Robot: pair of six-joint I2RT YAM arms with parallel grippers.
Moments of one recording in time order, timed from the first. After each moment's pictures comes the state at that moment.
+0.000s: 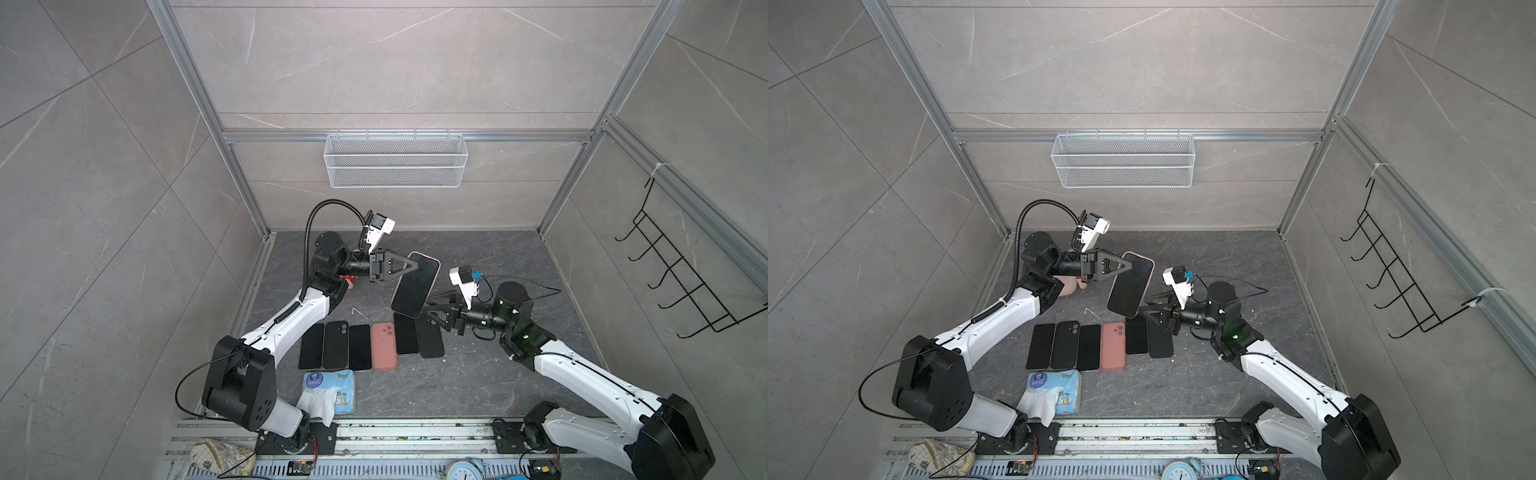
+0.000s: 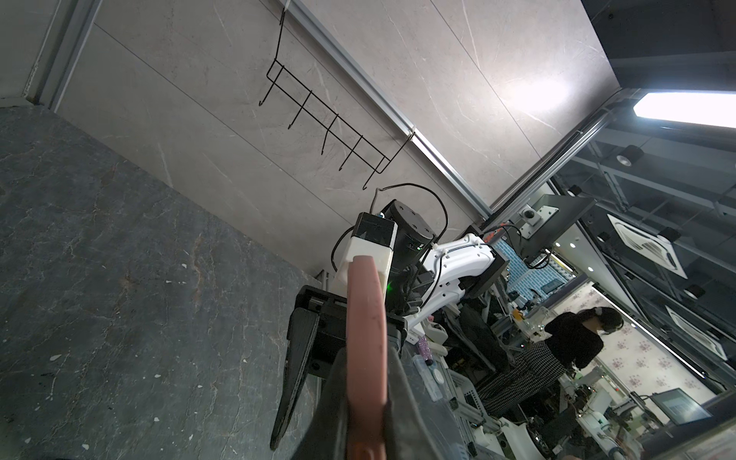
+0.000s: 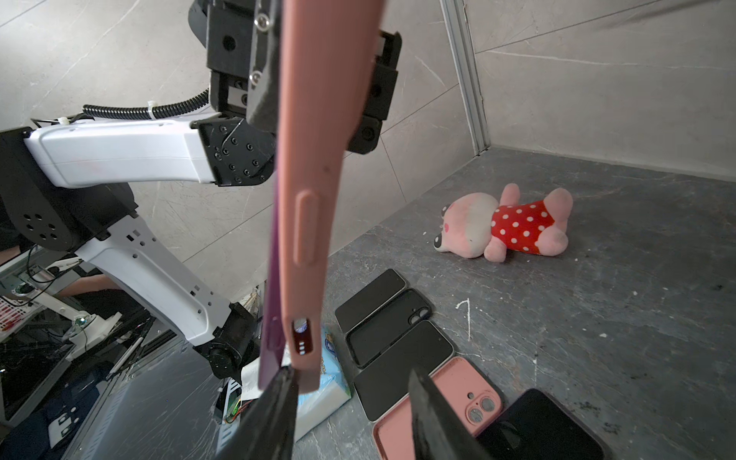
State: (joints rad) left arm -0.45 1.50 1.11 0.65 1.26 -0.94; right arm 0.54 1.11 0.66 0.36 -0.75 0.37
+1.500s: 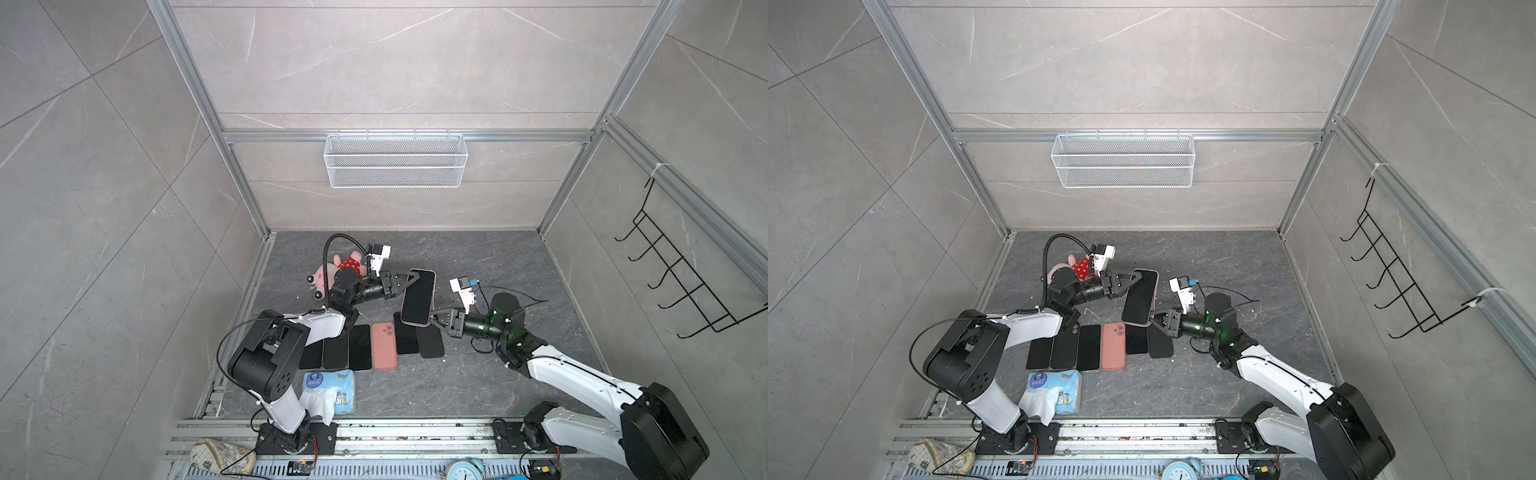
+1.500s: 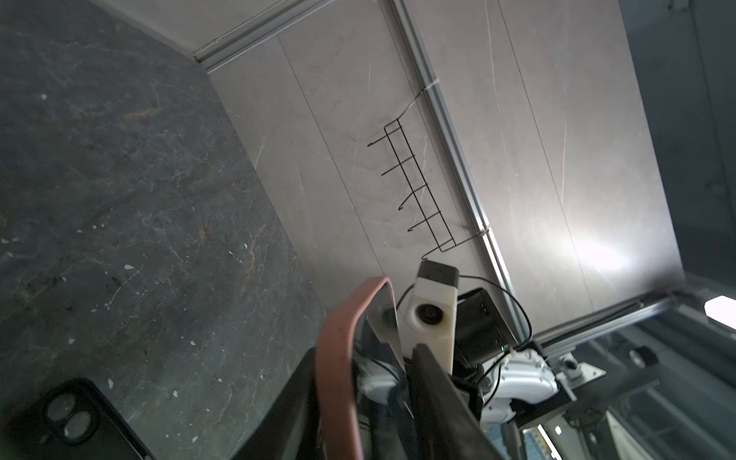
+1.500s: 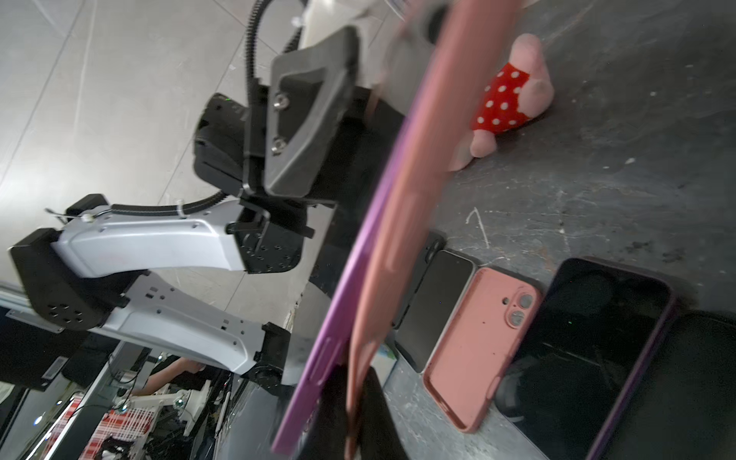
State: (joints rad) left arm -0.50 1.69 0.80 1.01 0.84 -1.20; right arm 0.53 1.14 0.52 0.47 -0.73 0.79
